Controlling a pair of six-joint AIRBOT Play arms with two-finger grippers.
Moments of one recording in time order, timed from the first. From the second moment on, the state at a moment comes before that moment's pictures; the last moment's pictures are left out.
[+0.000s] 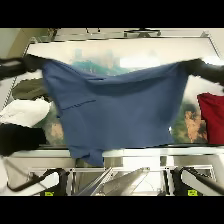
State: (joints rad) left arm 0.28 -1.31 1.47 0.57 -1.20 -0.97; right arm -0.34 -1.20 1.15 -0.36 1.05 0.87
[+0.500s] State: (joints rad) left arm 0.22 -2.00 1.83 0.62 -1.10 -0.97; right arm -0.32 -1.87 1.38 -0.23 0.95 0.75
